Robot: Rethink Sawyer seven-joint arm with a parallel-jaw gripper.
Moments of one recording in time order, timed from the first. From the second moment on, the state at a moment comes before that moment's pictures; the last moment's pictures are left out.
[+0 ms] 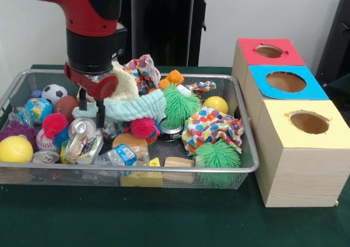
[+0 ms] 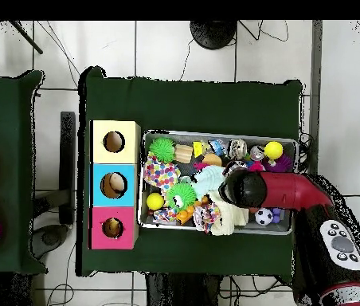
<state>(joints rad) -0.60 -0.55 0.18 1.57 -0.52 0.52 2.46</state>
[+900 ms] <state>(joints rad) -0.61 -0.55 0.22 1.56 -0.56 0.56 2.38</state>
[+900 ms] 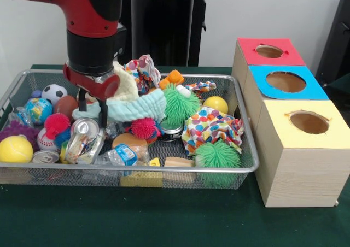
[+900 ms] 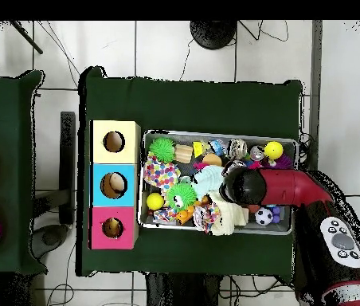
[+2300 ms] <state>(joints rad) -0.67 -0.51 0.25 1.67 -0.22 0.79 2.38</state>
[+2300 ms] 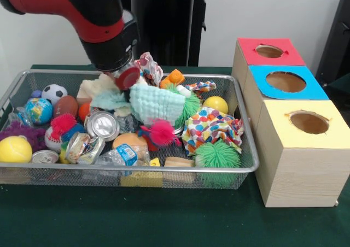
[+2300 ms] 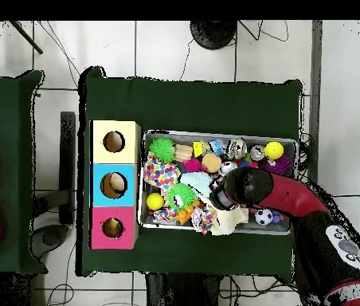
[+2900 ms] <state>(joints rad) -0.63 -0.56 0.30 1.86 -0.04 0.66 2.38</state>
